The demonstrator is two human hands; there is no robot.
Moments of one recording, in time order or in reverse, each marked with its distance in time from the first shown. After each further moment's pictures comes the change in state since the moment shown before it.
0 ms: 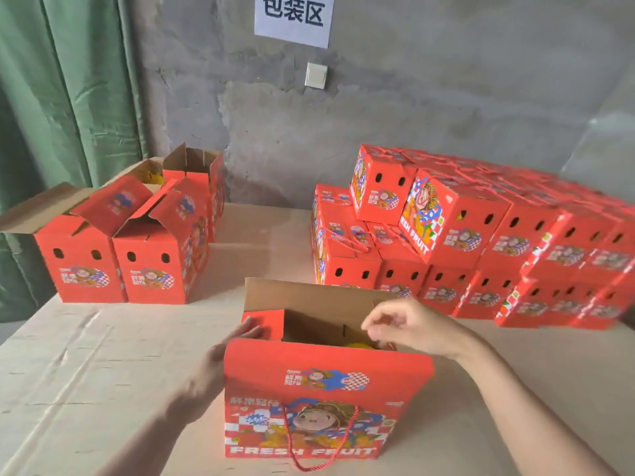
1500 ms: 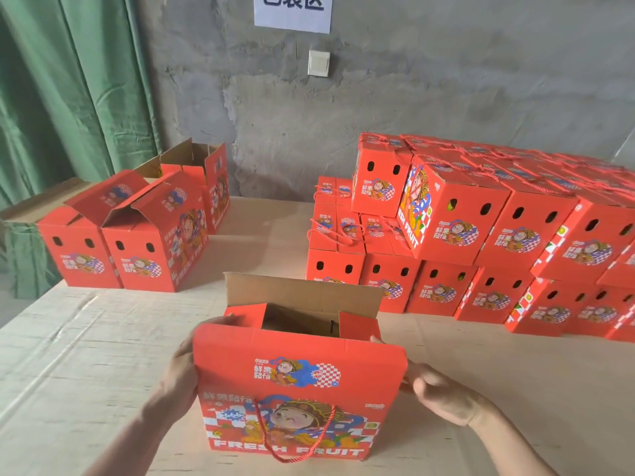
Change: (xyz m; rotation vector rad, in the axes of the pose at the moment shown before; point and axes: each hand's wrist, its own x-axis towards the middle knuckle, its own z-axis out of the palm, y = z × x) left_hand 0.008 -0.025 0.067 -0.038 0.389 -0.037; right_hand -0.042 0.179 -0.007 0.494 -0.232 -0.056
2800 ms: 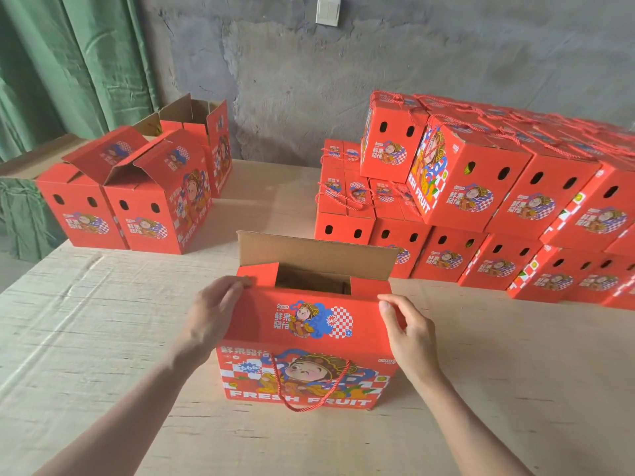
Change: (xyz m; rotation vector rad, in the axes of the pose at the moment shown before) left_hand -0.003 0.022 0.016 0.444 0.085 0.172; right_hand 0.041 -0.001 0.063 -0.453 0.963 -0.258
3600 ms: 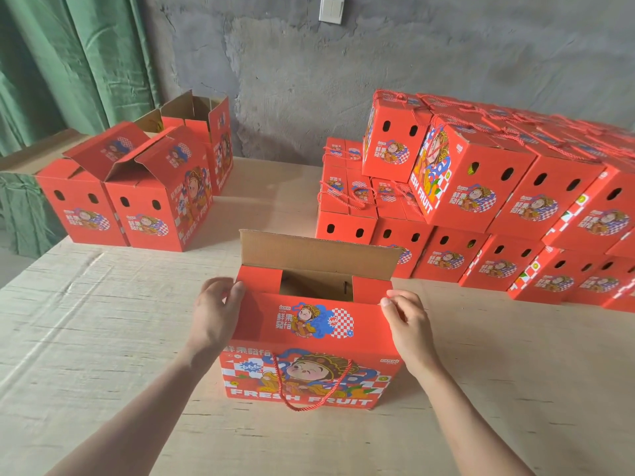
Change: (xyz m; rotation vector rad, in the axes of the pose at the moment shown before) left_hand 0.000 -0.003 0.010 0.220 0.162 0.006; right_hand 0.015 0.012 0.011 0.080 -0.096 0.209
